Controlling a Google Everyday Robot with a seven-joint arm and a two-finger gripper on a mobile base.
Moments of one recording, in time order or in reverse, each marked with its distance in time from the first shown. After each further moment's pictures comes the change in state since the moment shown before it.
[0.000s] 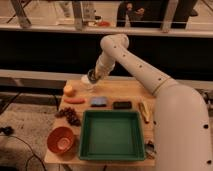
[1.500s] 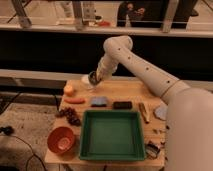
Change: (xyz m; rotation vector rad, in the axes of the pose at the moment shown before) arm -0.025 0.009 -0.019 0.016 0.015 -0.021
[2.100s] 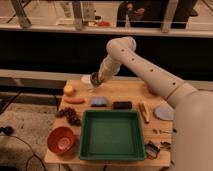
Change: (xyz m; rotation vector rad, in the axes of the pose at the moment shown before) arm -0.008 0.000 -0.003 0.007 0.000 0.013
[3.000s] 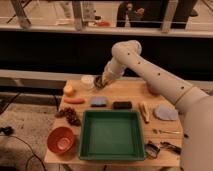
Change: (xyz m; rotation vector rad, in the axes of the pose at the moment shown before) arm -0.026 0.033 -0.011 0.004 -0.003 0.039
